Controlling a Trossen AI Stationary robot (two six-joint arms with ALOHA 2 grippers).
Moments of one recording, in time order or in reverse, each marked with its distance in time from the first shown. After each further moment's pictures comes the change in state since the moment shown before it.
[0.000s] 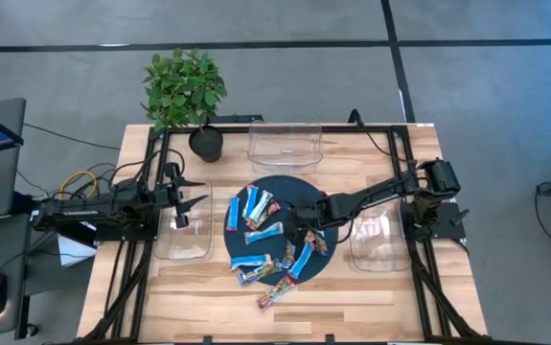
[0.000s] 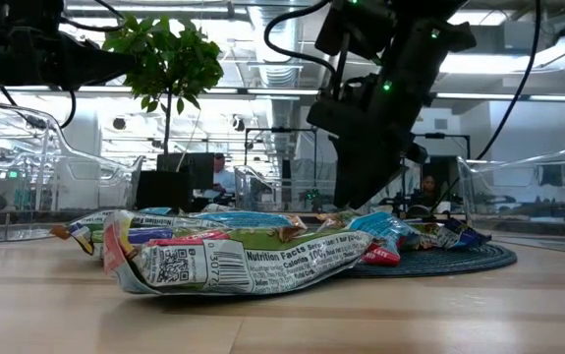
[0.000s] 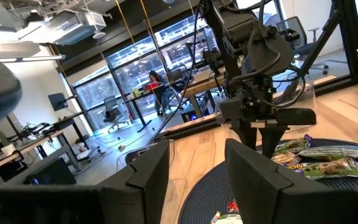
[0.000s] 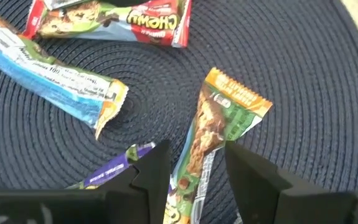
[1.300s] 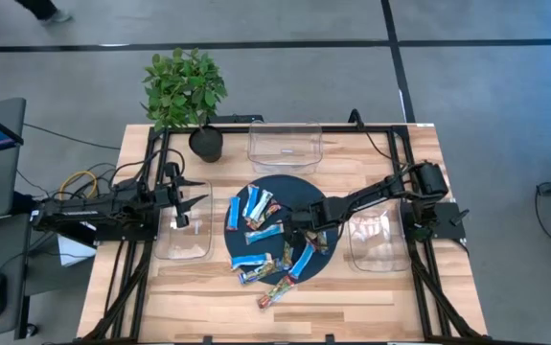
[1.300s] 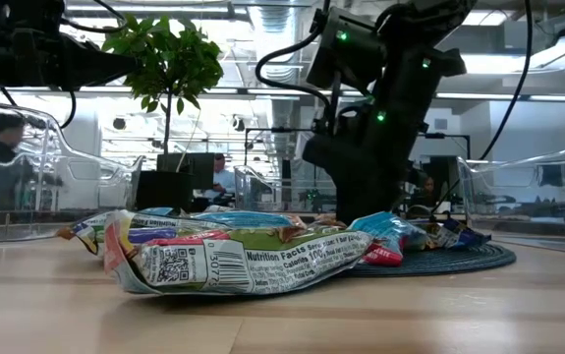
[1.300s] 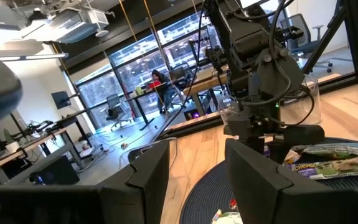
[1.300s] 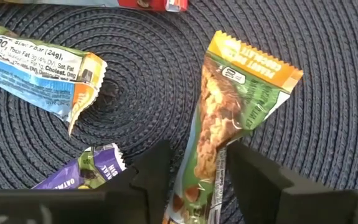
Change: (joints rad) left arm 0.000 0.000 -0.001 -0.004 -0.014 0.002; right arm -0.009 0.095 0.000 0.035 -0.042 0.026
